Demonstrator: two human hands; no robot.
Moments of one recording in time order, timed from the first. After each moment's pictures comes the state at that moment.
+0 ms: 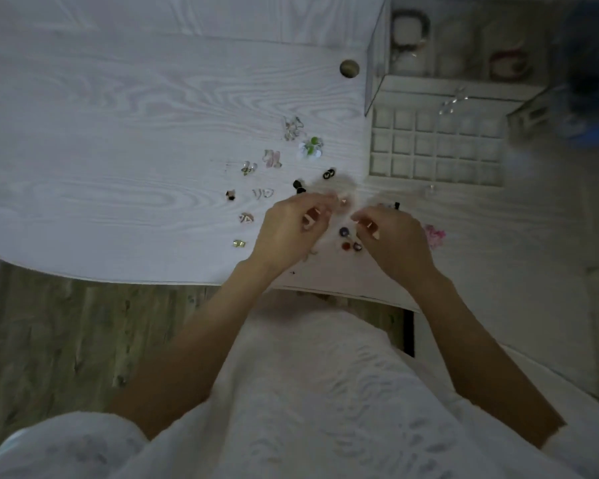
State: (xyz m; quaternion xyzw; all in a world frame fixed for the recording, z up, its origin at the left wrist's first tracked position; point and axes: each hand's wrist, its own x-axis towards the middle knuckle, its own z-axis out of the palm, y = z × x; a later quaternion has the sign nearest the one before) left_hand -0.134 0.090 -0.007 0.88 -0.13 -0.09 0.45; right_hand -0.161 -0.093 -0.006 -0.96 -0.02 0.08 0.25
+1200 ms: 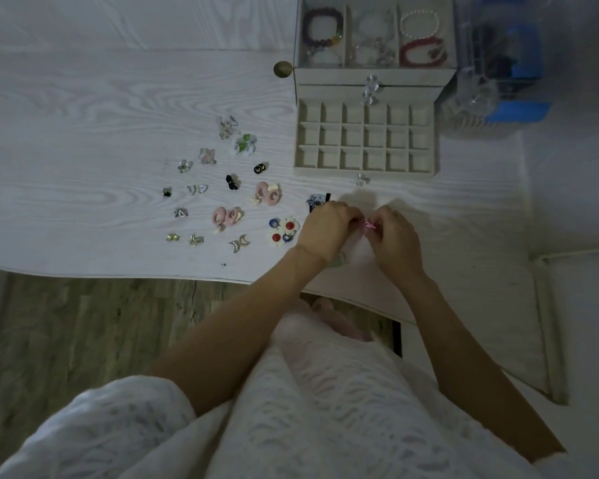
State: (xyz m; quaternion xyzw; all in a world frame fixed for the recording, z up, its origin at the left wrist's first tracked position) left_hand -0.154 -0.090 -0.040 0.93 -0.23 -0.11 0.28; right_hand -0.198 -0.221 -0.055 -0.93 0.10 0.07 0.34
